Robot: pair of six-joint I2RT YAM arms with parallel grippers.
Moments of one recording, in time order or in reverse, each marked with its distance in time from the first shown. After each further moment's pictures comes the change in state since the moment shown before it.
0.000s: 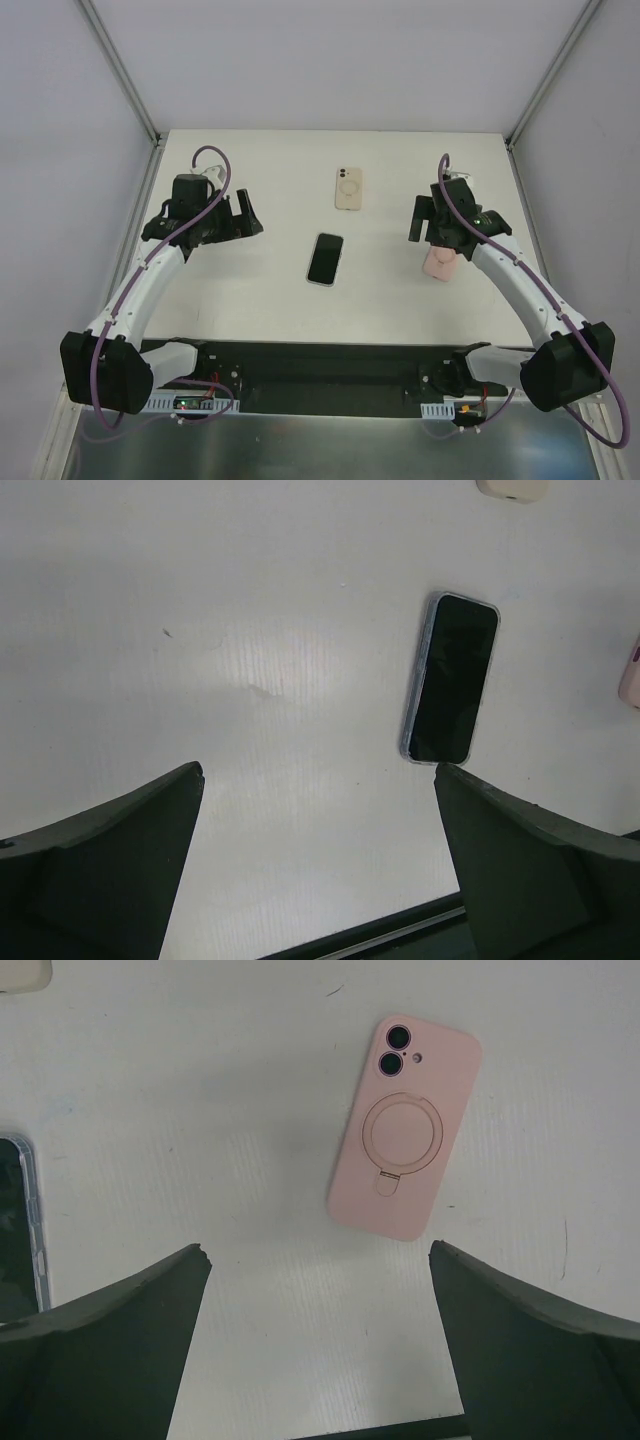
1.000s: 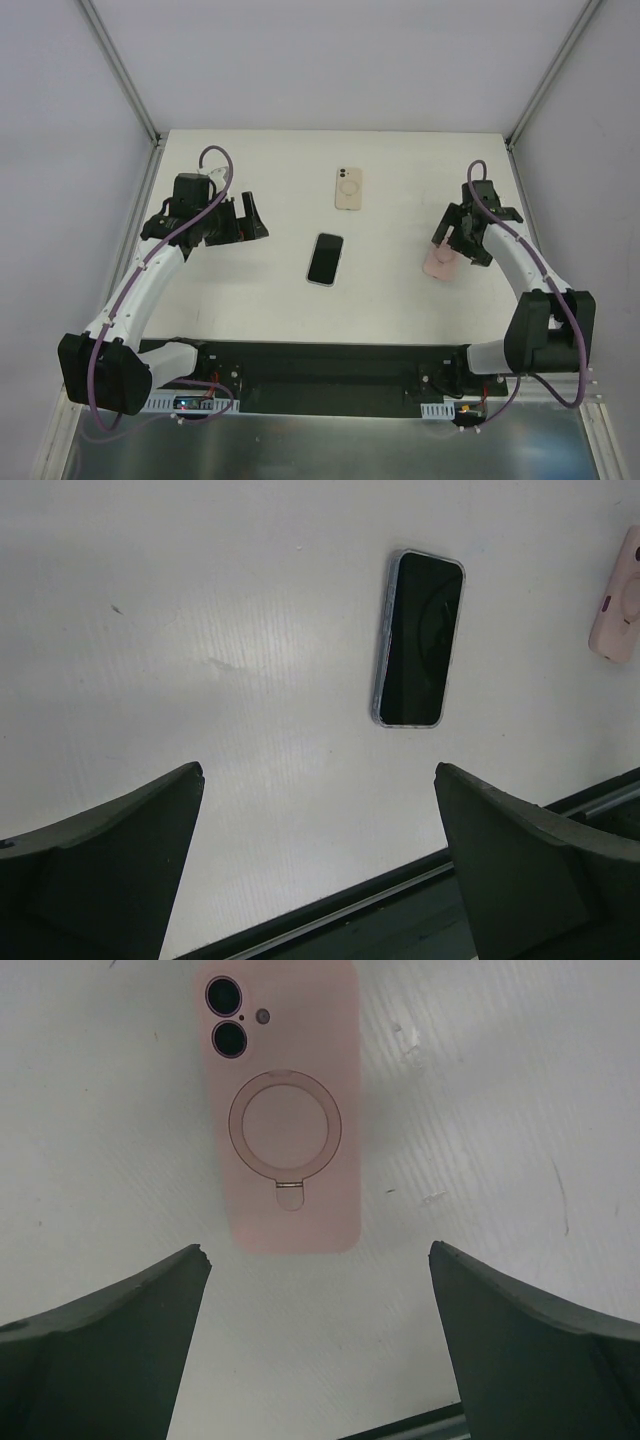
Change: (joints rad) left arm -0.021 -0.005 0.034 -0.071 0.080 0.014; right arm -0.298 0.135 -0.057 -0.004 -0.091 0.085
